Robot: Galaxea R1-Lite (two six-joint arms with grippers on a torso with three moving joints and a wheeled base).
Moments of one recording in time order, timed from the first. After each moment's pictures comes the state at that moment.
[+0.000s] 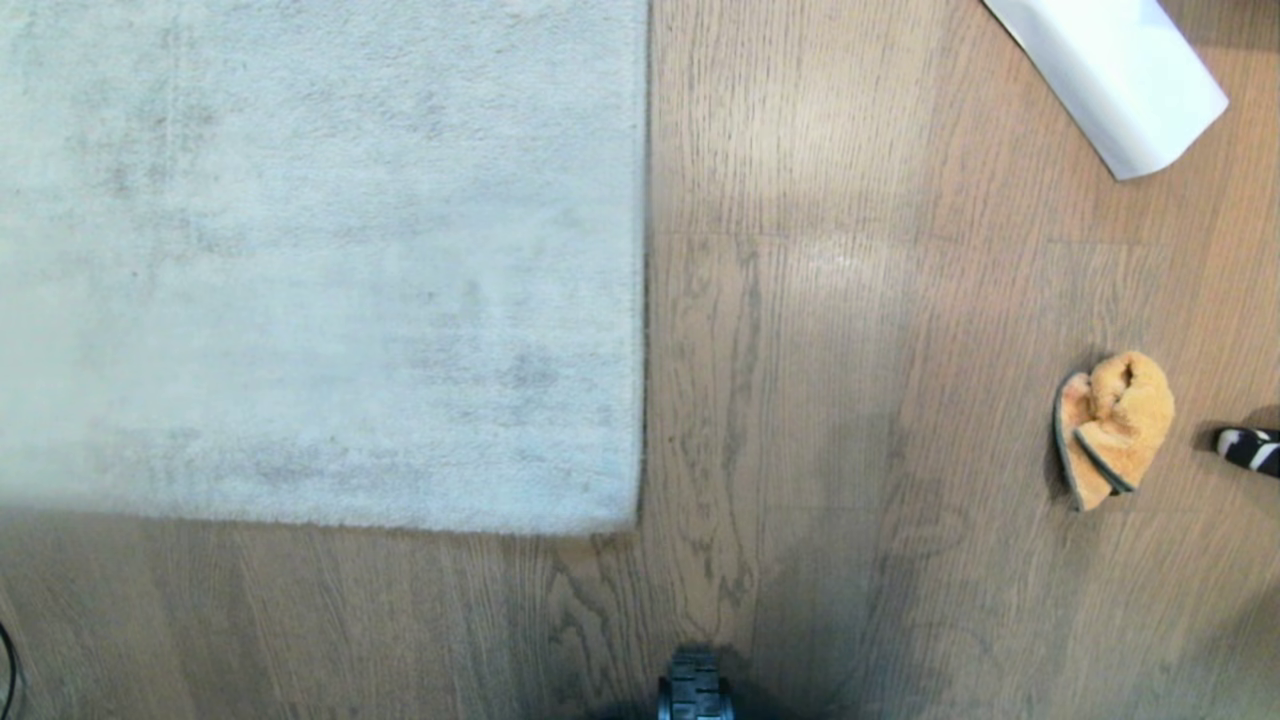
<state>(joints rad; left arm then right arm) -0.01 0.00 0.00 0.00 0.00 0.03 0.00 0.00 0.00 -0.05 0.04 -0.08</state>
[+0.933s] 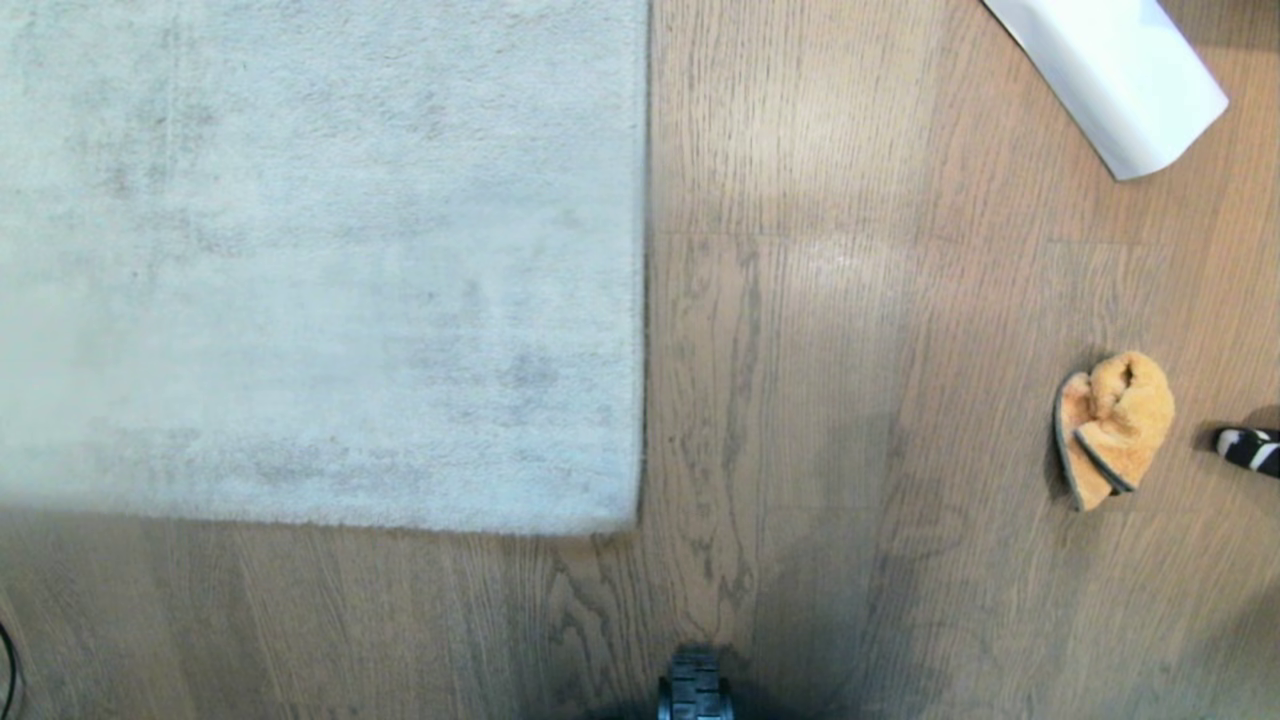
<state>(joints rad) -0.01 0.00 0.00 0.00 -0.01 0.03 0.00 0.00 0.00 -0.05 0.04 -0.08</state>
